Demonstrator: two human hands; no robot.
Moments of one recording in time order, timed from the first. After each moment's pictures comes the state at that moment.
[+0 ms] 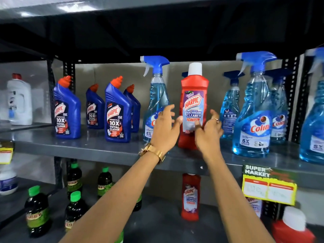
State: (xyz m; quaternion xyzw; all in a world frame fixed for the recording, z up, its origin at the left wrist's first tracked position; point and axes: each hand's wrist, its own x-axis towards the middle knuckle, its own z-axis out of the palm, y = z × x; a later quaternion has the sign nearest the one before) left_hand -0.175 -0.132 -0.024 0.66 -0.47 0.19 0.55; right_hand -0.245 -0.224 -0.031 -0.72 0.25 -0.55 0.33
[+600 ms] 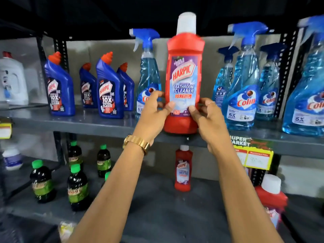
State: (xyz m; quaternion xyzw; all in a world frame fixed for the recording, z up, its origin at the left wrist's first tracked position) left_hand -0.217 -0.101 -0.047 0.60 -0.45 0.03 0.66; right_hand -0.303 -0.213 -0.059 -0.74 0.12 -0.51 0.43
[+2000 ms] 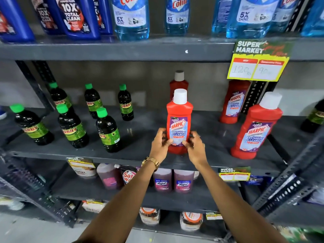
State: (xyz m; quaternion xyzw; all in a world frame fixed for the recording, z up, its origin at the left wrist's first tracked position) left_hand -0.202 -0.141 -0.379 0.69 -0.36 -0.16 0.61; right_hand -0.313 -0.226 -0.368 -0.74 0.33 -0.33 0.49
